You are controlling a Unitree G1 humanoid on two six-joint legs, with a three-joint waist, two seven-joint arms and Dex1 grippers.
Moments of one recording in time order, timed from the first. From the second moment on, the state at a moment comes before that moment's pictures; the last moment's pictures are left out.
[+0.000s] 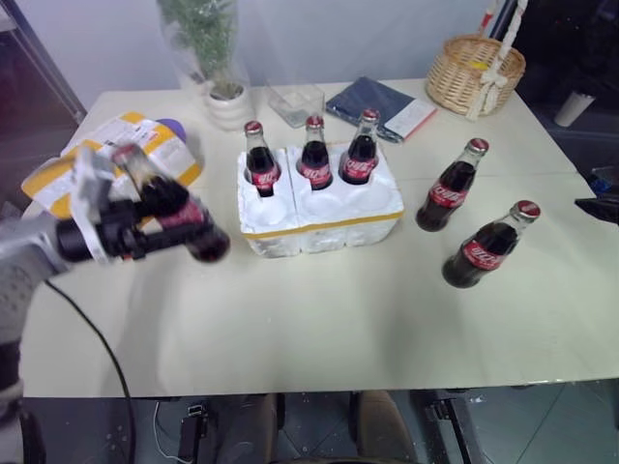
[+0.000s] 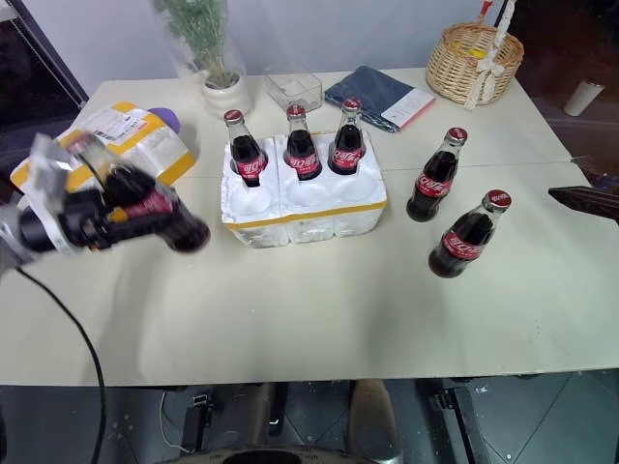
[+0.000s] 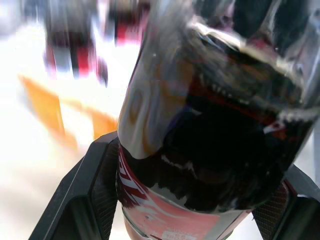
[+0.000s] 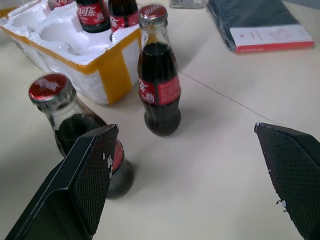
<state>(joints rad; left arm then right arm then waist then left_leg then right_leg) -0.49 0.94 0.32 -0.11 -0.85 0.78 -1.13 -0.55 -1.26 -0.36 0.70 0.44 0.35 1.53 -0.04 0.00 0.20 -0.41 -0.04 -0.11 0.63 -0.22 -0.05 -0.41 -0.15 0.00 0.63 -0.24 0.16</state>
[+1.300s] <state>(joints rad) -0.74 0.88 0.06 0.18 -0.51 0.58 -1.43 0.10 -0.98 -0.74 -0.01 0.57 0.52 1.16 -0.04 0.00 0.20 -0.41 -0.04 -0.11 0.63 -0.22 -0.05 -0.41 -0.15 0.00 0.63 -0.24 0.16</state>
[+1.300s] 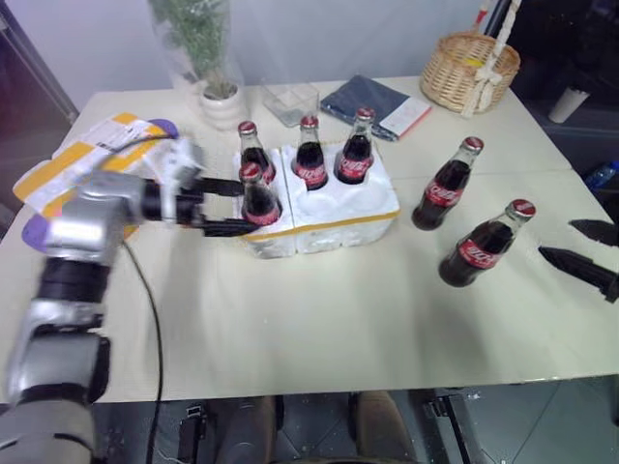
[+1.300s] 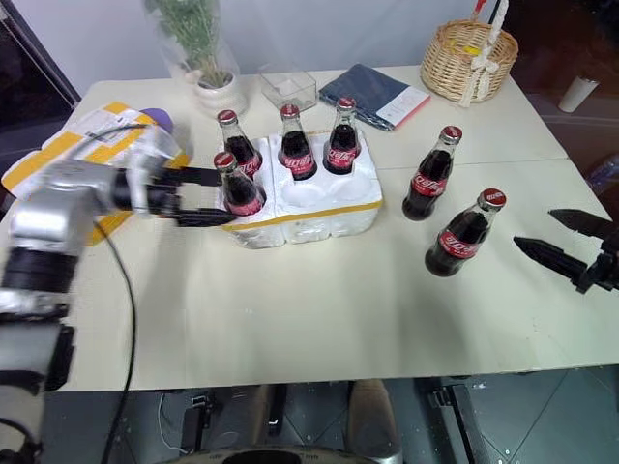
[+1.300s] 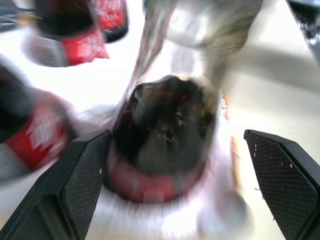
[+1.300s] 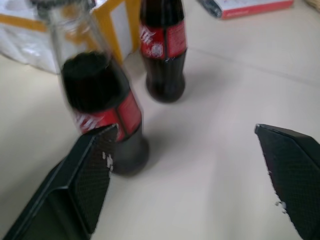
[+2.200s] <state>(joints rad) -0.47 0.87 0.05 -0.30 -0.70 0.74 -1.28 0.08 -0.78 -0.60 -0.28 0.74 0.68 0.87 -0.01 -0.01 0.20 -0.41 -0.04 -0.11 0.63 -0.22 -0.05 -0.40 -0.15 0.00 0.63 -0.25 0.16</state>
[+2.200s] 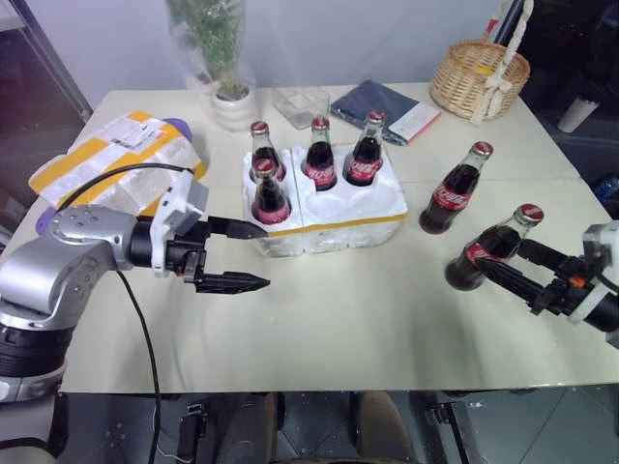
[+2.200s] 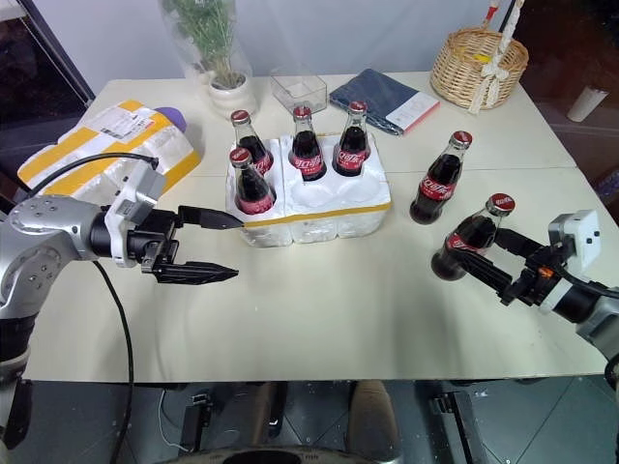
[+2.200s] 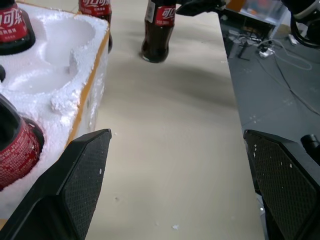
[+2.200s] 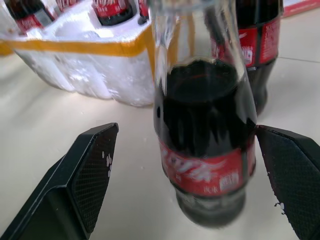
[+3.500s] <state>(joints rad) -0.47 0.87 0.16 -0.31 -0.78 0.78 -1.16 -0.82 -0.48 0.05 0.05 0.67 0.68 0.70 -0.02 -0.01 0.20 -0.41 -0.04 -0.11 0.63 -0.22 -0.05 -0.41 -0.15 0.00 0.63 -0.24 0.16</state>
